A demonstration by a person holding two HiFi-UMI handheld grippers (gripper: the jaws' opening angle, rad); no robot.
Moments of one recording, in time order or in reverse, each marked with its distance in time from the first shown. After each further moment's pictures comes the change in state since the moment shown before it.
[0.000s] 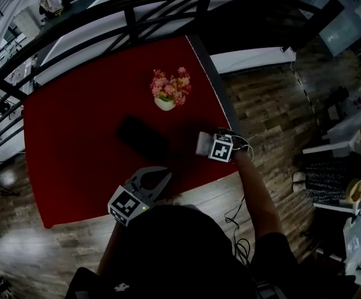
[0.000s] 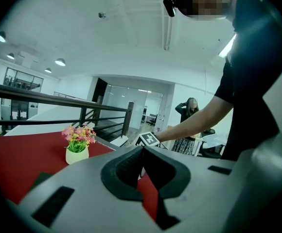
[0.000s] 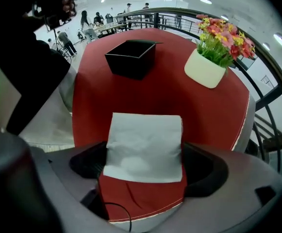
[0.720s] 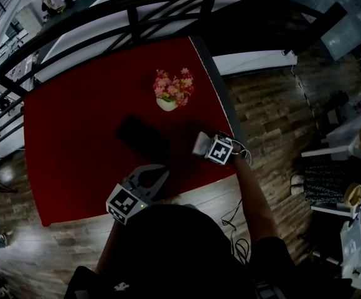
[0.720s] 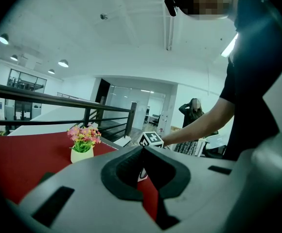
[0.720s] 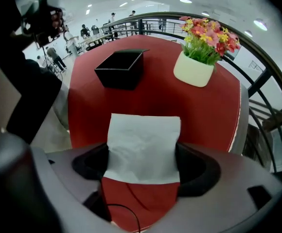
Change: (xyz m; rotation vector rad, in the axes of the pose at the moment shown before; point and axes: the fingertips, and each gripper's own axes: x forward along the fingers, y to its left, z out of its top) left arm -0.008 0.014 0.002 -0.011 -0.009 0.037; right arm -0.003 -0.002 0.022 0.168 -0.088 -0.019
